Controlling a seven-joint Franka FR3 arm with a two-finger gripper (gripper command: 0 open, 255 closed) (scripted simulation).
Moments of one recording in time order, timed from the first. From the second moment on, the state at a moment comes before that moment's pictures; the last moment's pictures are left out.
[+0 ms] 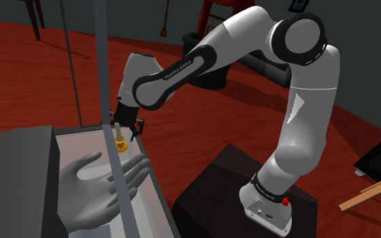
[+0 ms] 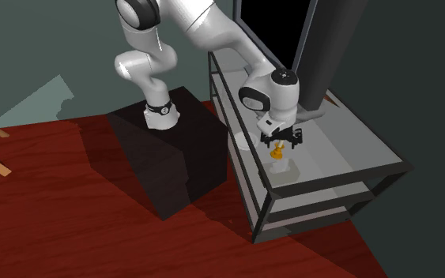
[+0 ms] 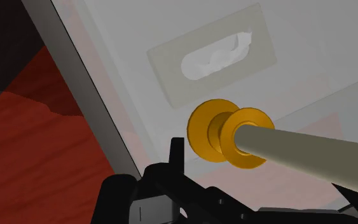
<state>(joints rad) -0.14 0.41 0.57 -2.07 -0.05 2.54 1.25</state>
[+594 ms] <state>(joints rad) -0.14 0.41 0.57 -2.07 -0.05 2.55 1.25</state>
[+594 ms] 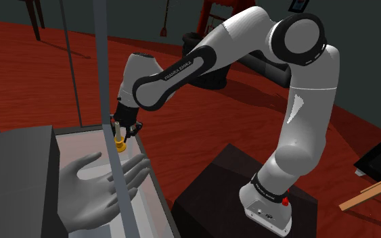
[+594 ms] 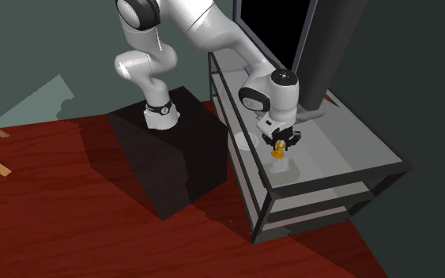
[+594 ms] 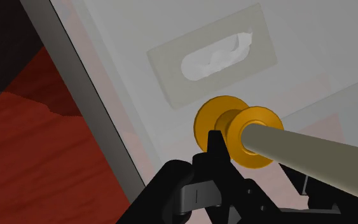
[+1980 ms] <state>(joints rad) -0.19 0.29 0.62 -2.04 0.03 2.40 1.21</state>
